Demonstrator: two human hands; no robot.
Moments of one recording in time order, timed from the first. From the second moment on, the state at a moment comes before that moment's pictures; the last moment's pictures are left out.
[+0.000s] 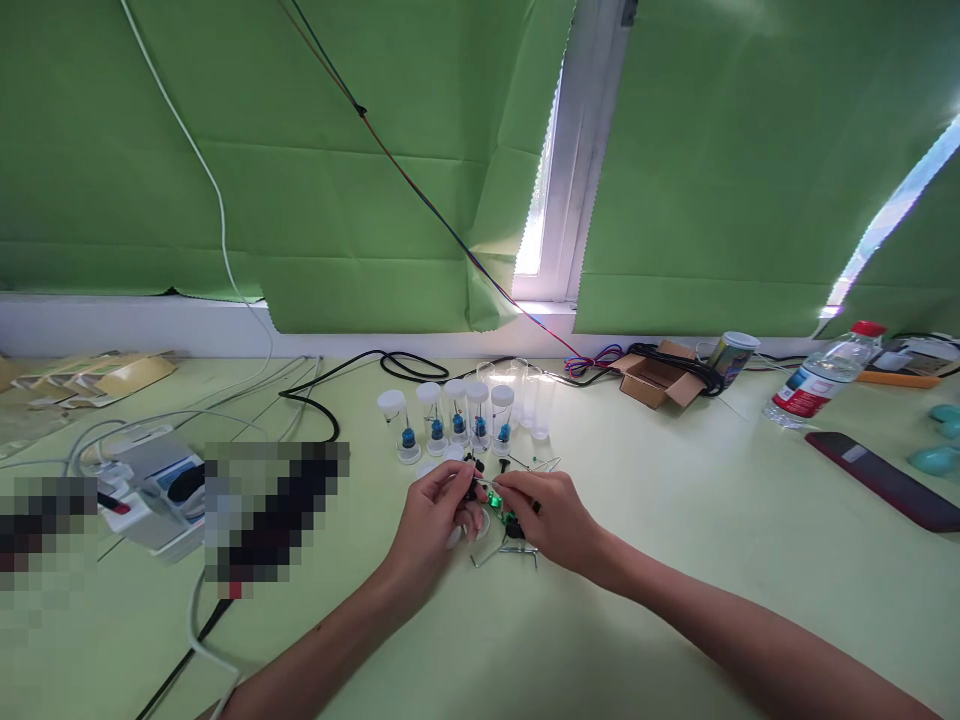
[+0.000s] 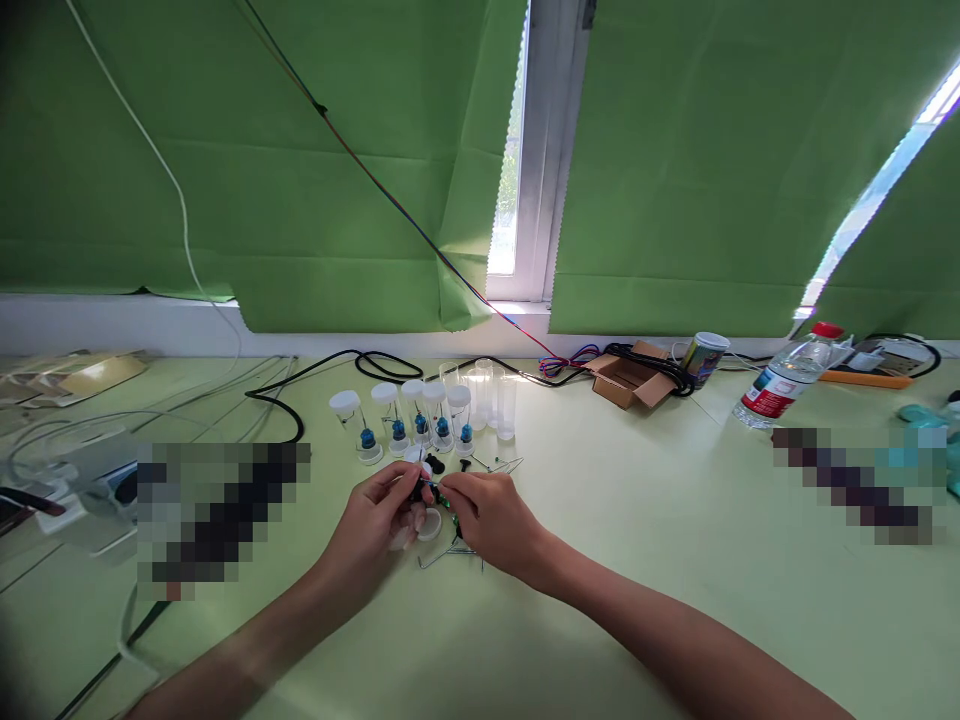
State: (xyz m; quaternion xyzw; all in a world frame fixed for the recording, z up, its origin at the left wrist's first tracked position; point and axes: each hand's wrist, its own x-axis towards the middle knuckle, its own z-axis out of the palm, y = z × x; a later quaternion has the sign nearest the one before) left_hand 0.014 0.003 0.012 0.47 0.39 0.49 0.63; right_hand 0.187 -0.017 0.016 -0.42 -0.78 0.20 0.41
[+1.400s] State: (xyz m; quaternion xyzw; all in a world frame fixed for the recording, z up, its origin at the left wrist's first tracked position) left_hand 0.014 0.001 0.016 0.44 0.37 0.47 0.67; right_hand 0.199 -0.006 0.008 -0.35 -0.86 -0.08 0.36
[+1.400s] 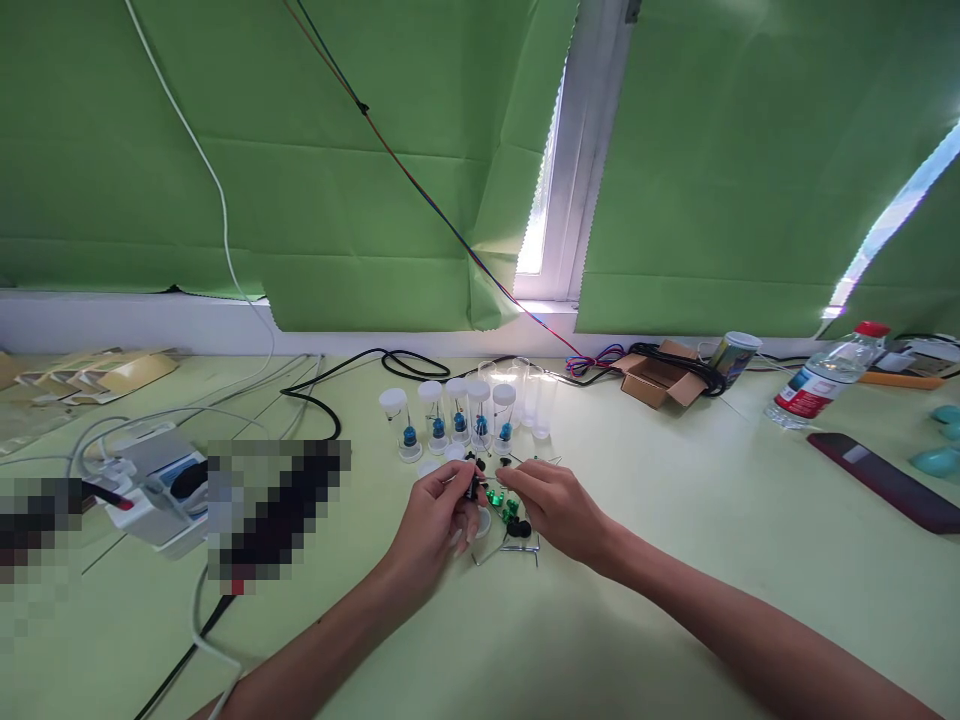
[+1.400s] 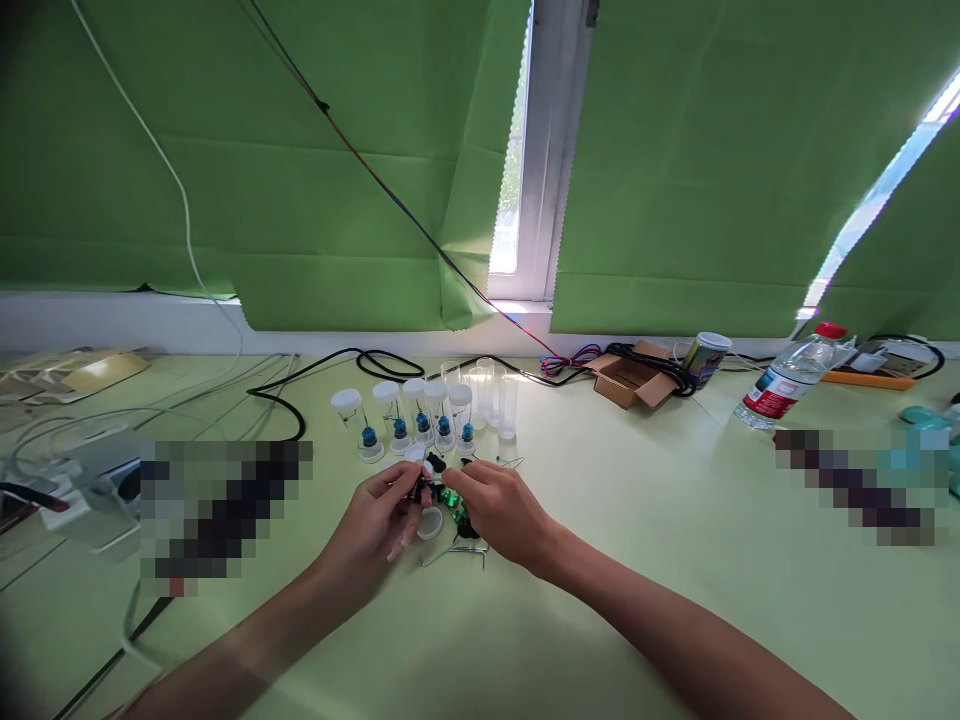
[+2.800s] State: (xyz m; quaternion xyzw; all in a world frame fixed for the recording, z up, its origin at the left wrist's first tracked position) left_hand 0.016 -0.001 0.021 0.52 0.39 0.48 0.59; right_hand 0.189 -0.010 0.030 -0.37 -0.48 0.67 0.43
